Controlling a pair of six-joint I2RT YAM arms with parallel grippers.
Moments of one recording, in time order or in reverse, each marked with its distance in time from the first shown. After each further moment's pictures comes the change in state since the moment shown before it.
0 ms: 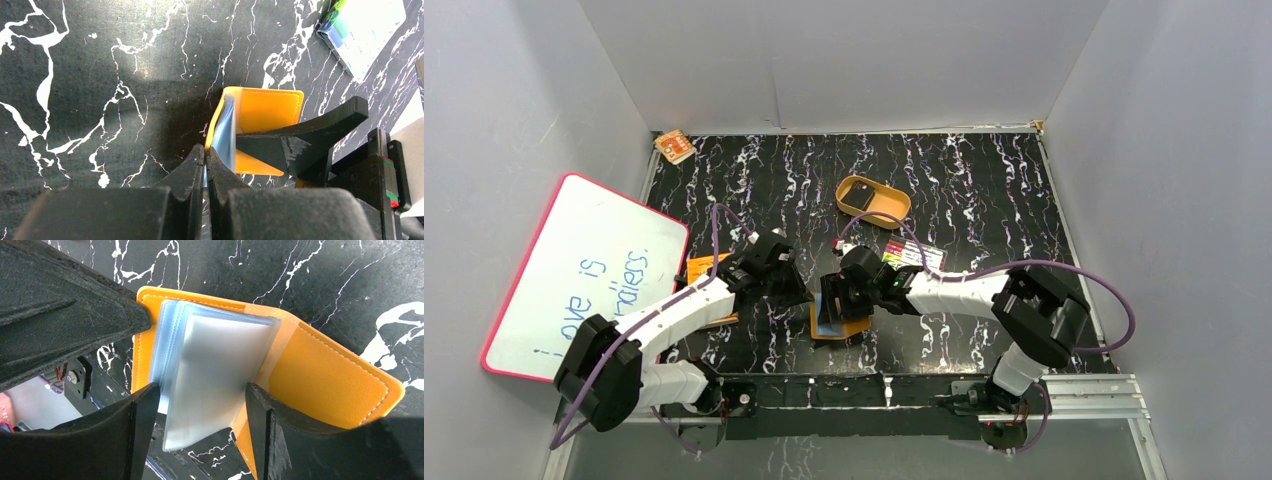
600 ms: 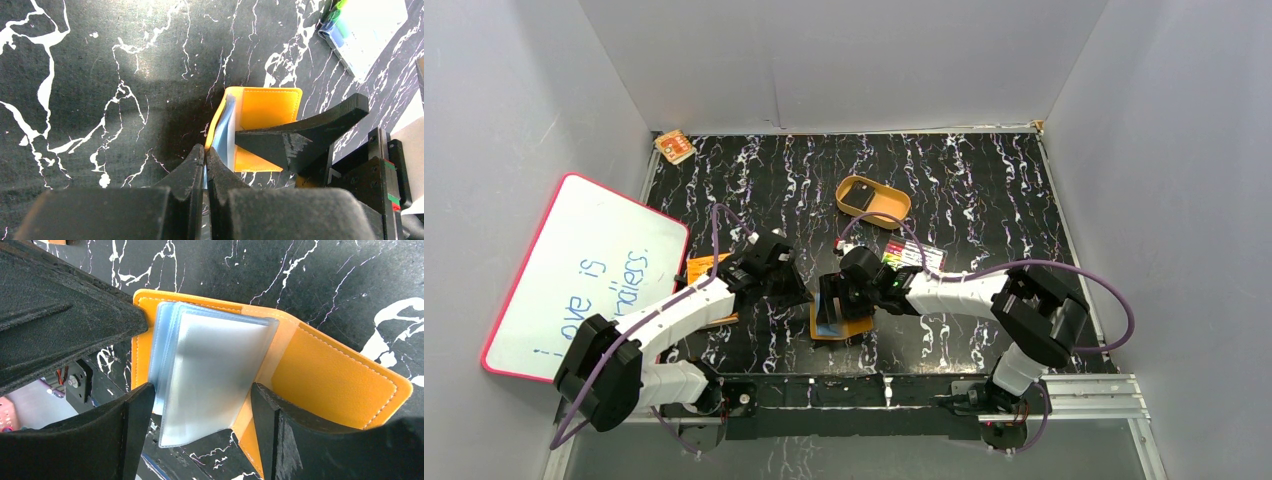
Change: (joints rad) left arm 0.000 0.000 -0.002 0.000 0.000 0.000; right arm 0.005 0.005 0.000 -0.001 0.017 0.024
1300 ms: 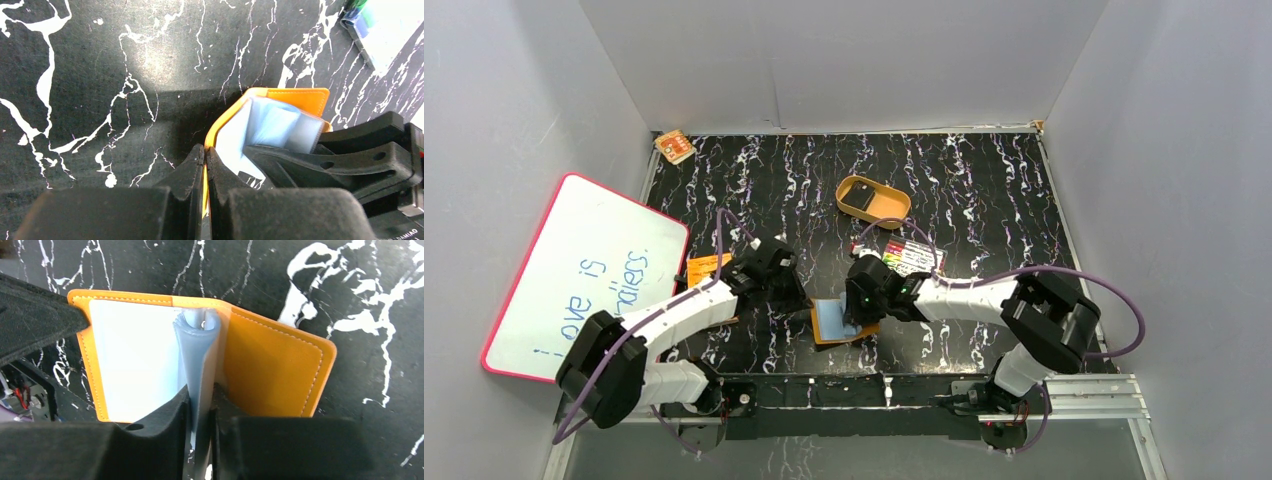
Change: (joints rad) left arm 0.000 0.007 -0.040 0.020 0.000 0.005; right arm 0.002 -0.037 -0.056 -0.062 0.127 0.051
